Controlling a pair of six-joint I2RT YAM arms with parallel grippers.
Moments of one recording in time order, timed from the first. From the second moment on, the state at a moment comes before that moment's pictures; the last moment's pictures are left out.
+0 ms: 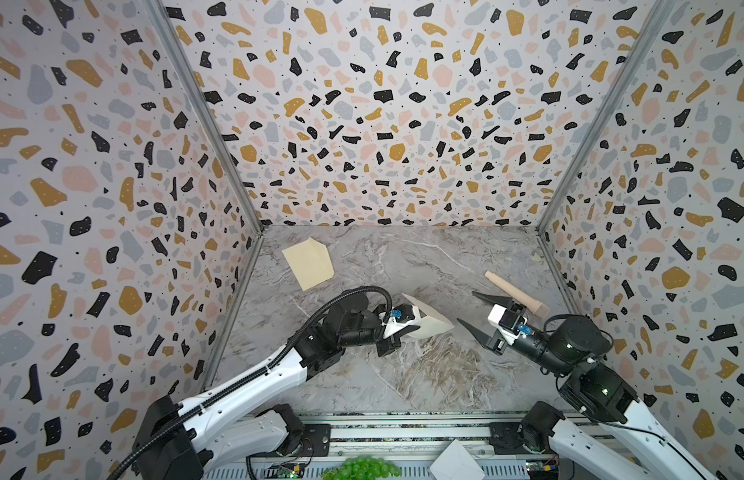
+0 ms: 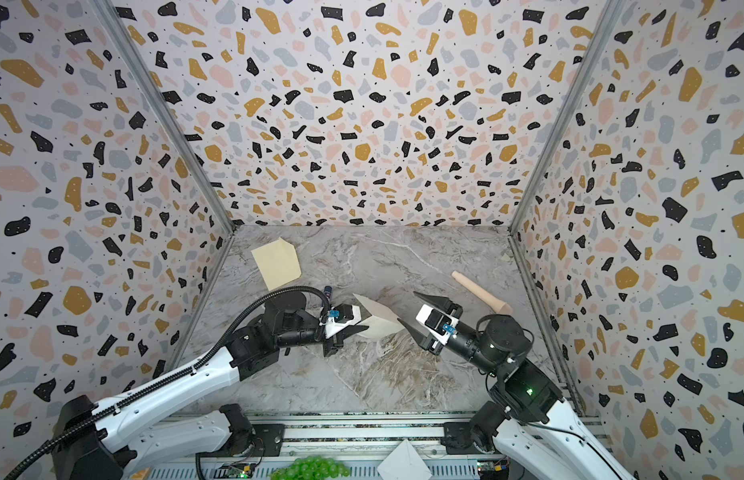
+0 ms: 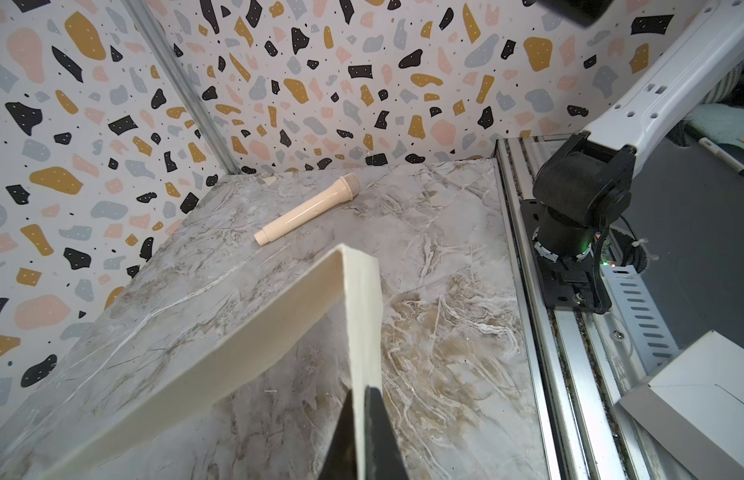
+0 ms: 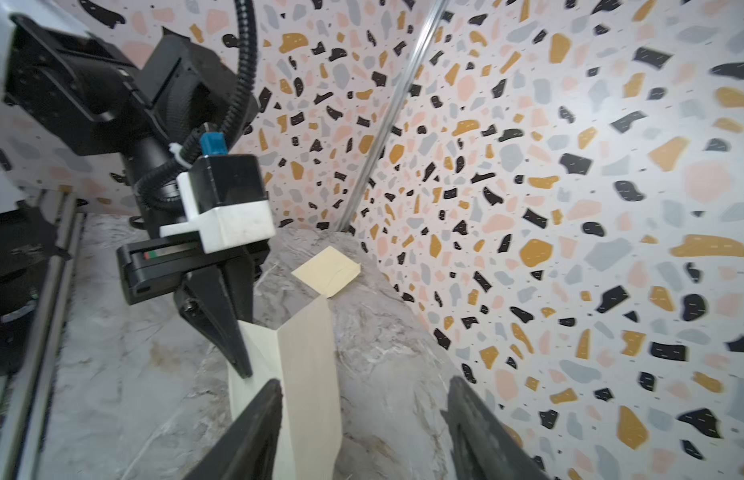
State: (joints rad) left arm -0.81 1.06 0.78 -0.07 0.49 0.36; right arm 0.72 0.58 0.74 -0.20 -0.32 -0.43
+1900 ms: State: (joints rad) left arm -0.82 1.09 0.88 -0.22 0.56 0.54; right arm 0.75 0.83 0.76 -0.41 -0.46 -0.61
